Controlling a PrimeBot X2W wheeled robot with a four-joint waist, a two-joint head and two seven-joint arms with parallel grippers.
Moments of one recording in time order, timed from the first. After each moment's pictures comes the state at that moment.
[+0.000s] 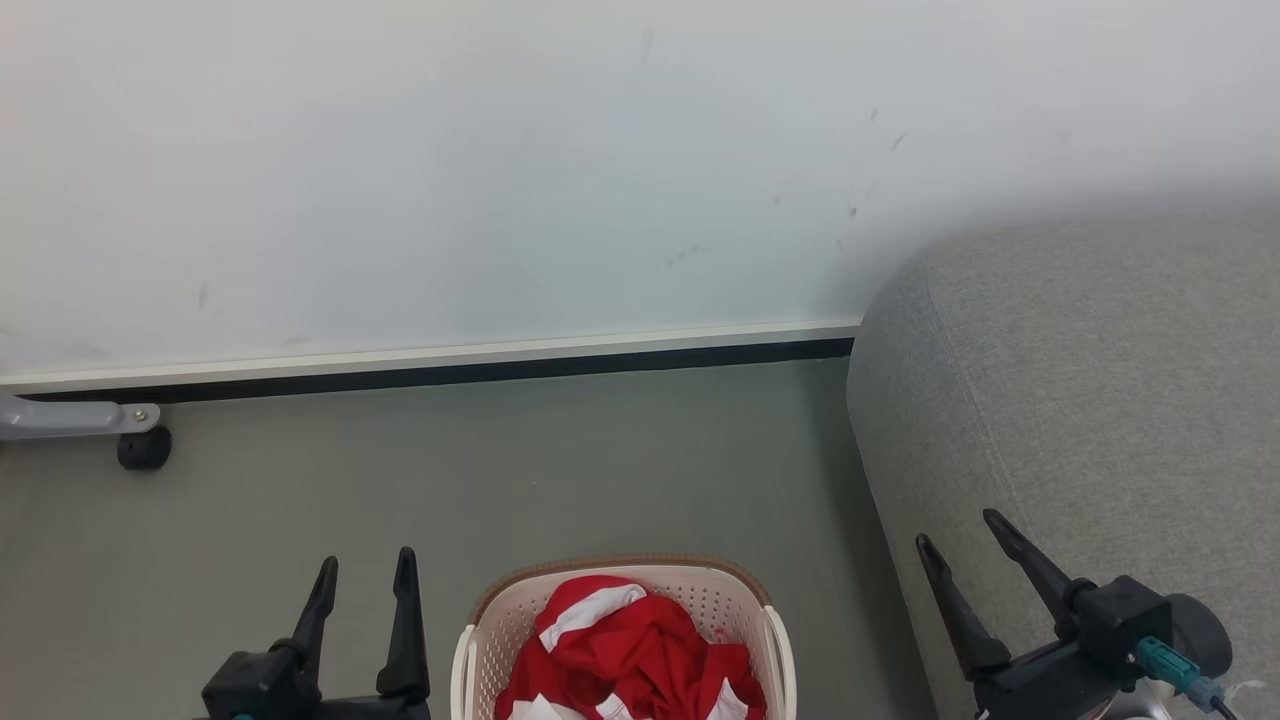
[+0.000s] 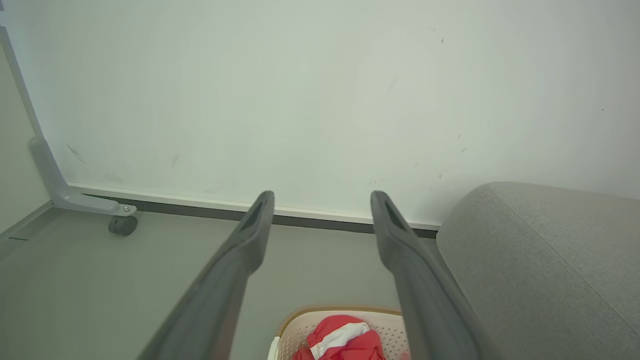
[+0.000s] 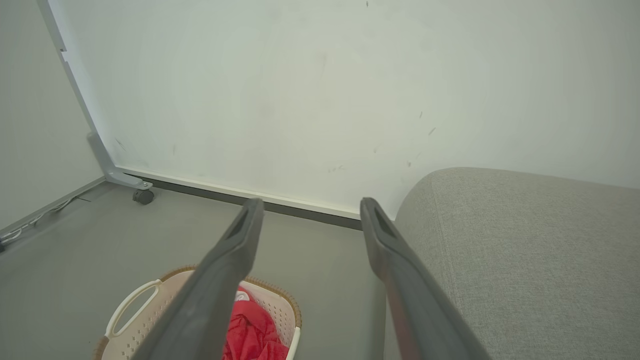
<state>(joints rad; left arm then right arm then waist) -0.01 0.10 -0.19 0.21 -0.42 0.09 -0.25 -0.15 -0.34 0.45 0.27 0.36 0.03 -0.25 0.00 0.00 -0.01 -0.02</state>
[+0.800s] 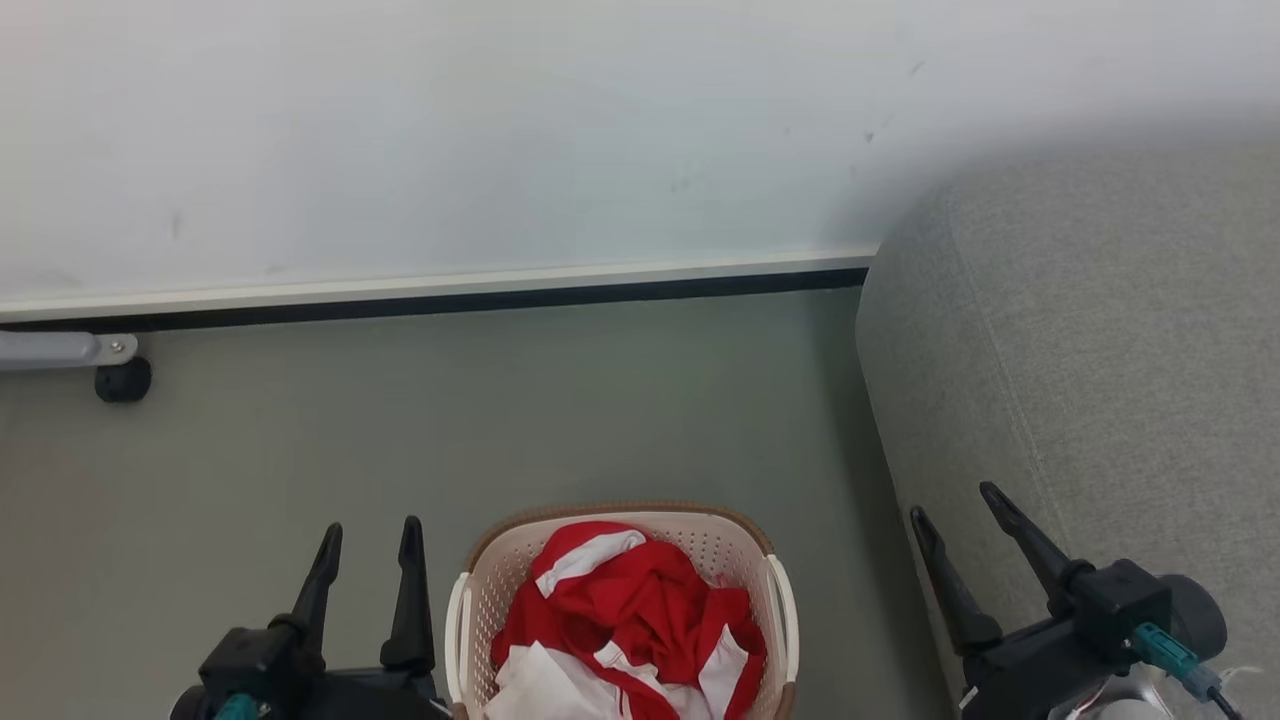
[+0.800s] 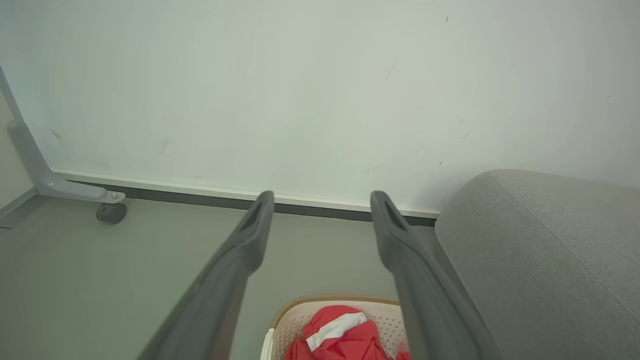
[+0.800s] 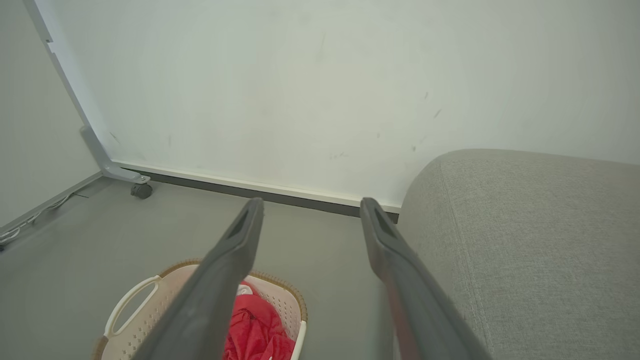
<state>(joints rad) -0.03 0.10 -0.19 0.18 -0.42 0.08 -0.25 -0.16 -0.33 0.44 0.23 0.35 0.00 -0.25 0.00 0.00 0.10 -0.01</state>
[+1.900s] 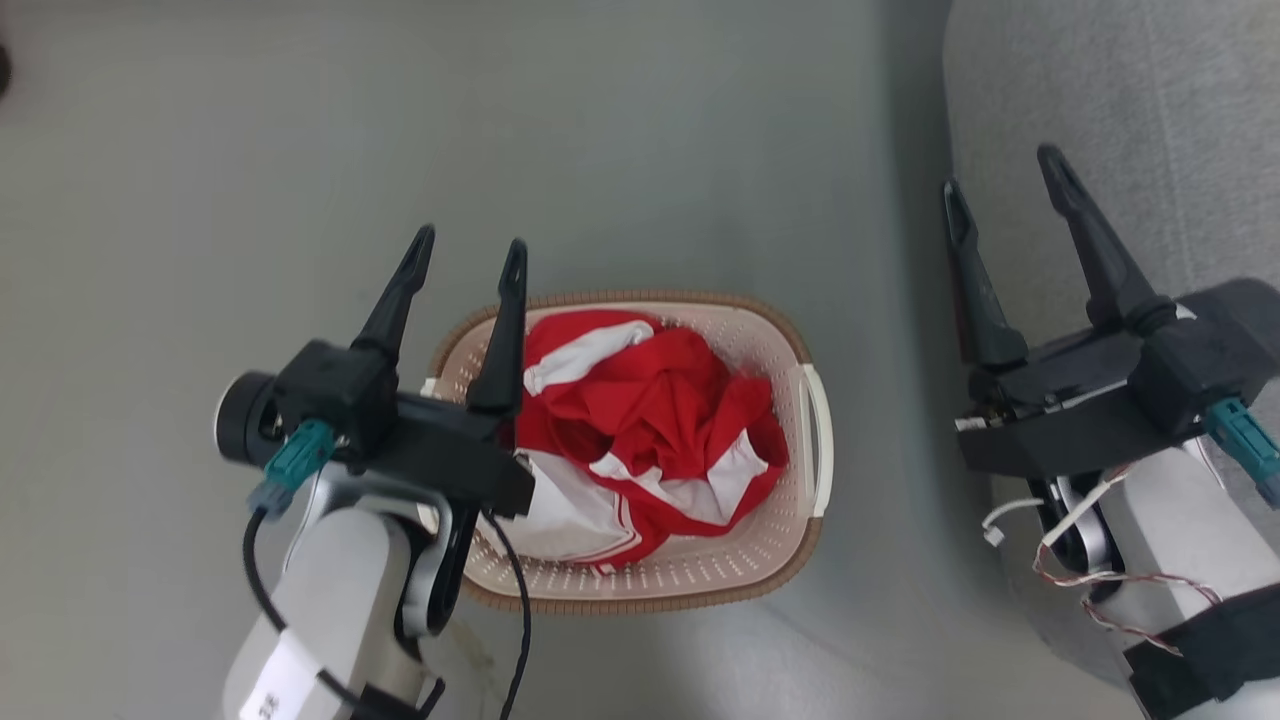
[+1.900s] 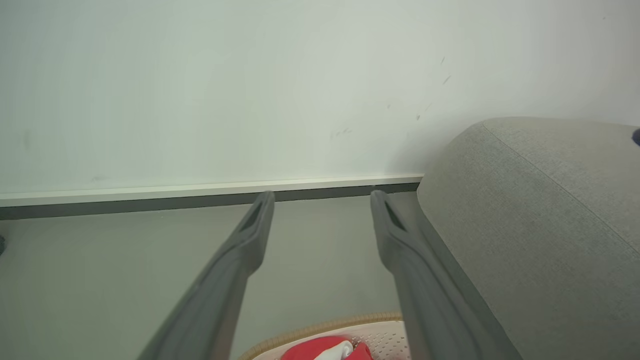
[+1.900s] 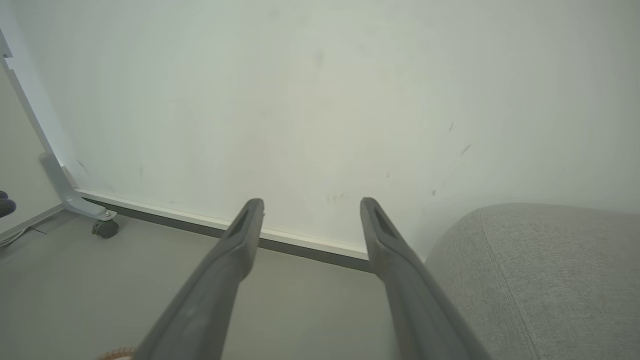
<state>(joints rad) -0.45 0.07 -0.30 0.18 -0.35 0.04 -0.16 -0.52 -0.30 0.38 0.09 0.26 -0.05 -0.26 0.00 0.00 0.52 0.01</state>
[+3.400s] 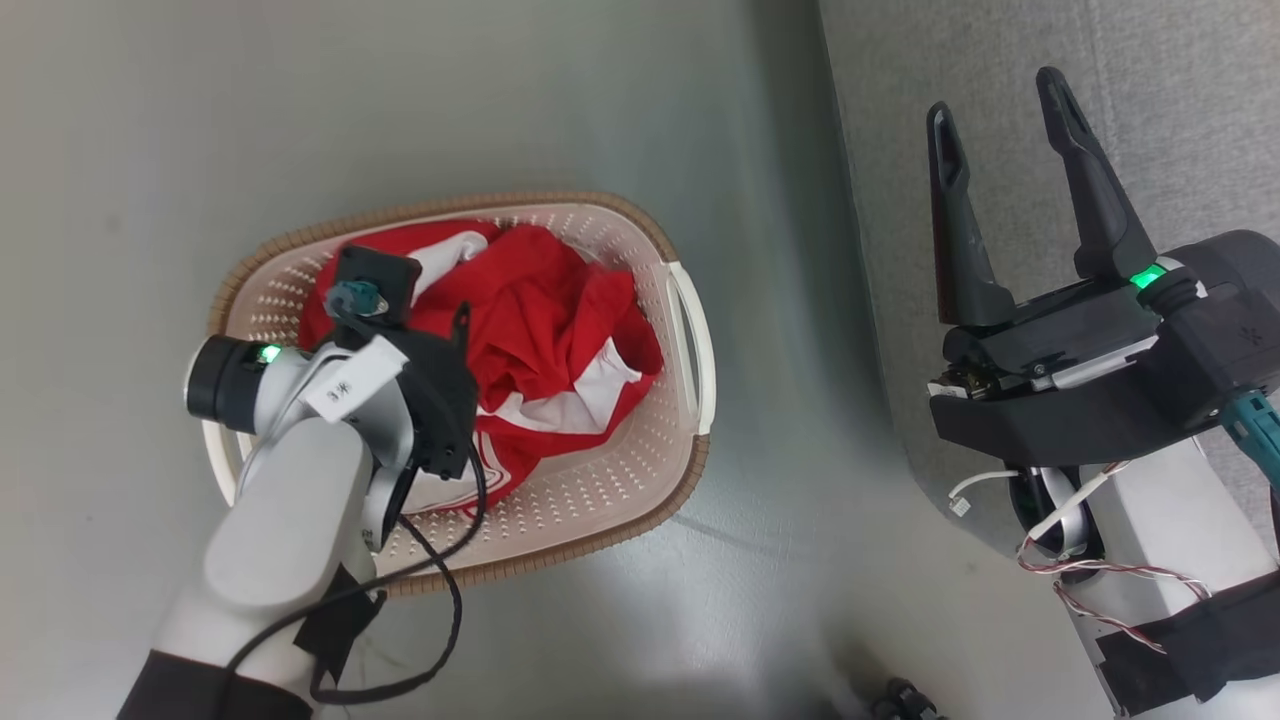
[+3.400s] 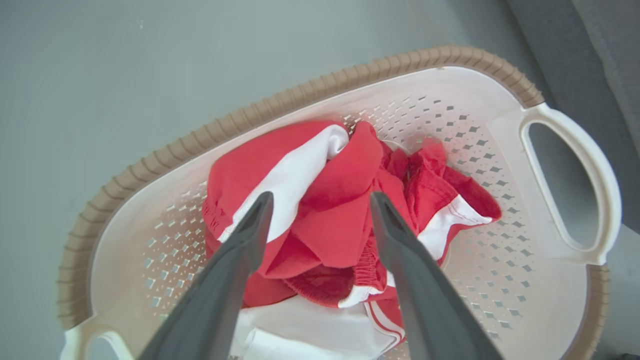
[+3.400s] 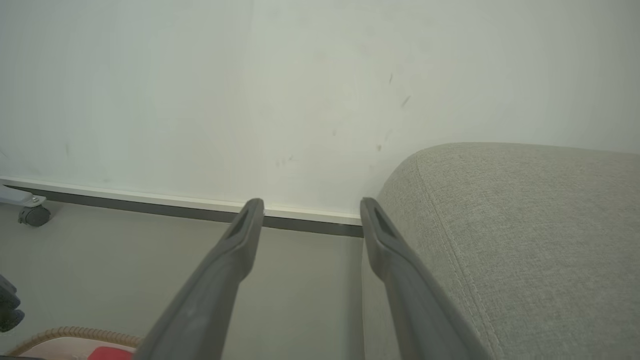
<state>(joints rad) -0.75 0.12 -0.39 0.69 -0.28 0.02 0.24 -0.56 -0.21 0.35 -0.03 0.23 -0.06 -0.26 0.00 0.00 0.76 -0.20</state>
